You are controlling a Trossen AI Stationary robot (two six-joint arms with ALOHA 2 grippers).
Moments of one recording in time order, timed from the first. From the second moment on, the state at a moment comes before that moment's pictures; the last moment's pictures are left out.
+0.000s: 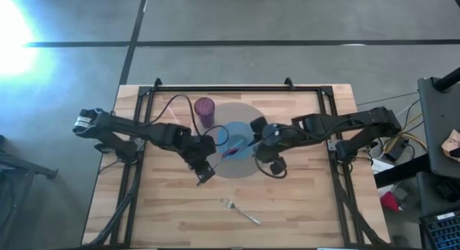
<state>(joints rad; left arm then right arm) -0.14 1.44 1.22 -0.78 0.27 -0.87 0.18 1.50 1.50 -0.83 0.13 -0.46</state>
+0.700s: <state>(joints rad) 0.01 1.44 1.23 -0.69 0.50 -1.00 0.18 1.41 1.42 -0.76 0.16 -0.51</state>
